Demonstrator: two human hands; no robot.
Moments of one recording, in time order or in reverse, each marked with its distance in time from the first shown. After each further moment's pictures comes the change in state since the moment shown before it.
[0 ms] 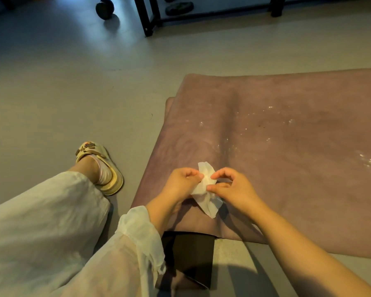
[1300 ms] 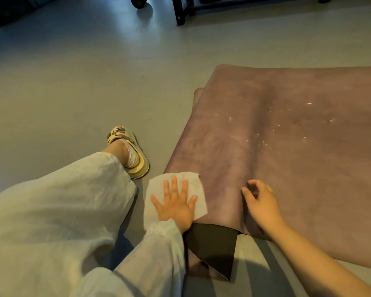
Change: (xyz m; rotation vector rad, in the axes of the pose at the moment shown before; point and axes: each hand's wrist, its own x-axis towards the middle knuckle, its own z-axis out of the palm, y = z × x) left_hand 0.029 -0.147 -0.034 1.097 0.311 -0.064; right_hand 0.005 0.066 0.020 -0.359 0.216 0.055
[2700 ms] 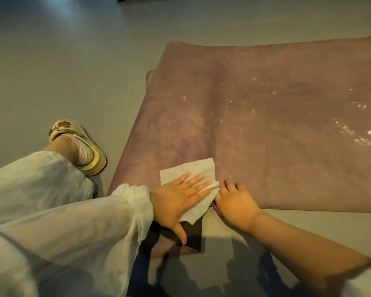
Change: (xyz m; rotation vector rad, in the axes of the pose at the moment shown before) left_hand -0.009 0.042 -0.041 0.509 -0.086 1.392; right_hand -0.050 0.037 -0.023 -1.194 -0.300 -0.555
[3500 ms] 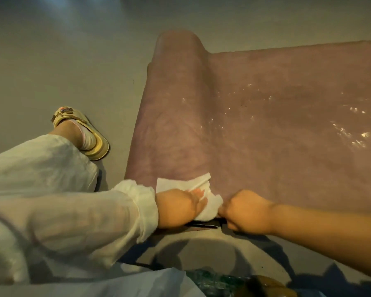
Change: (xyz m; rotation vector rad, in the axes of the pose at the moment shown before) left_hand -0.016 0.064 -0.006 -0.166 0.037 -0.052; right_hand -0.055 -0.006 -0.047 0.125 -0.276 -0.366
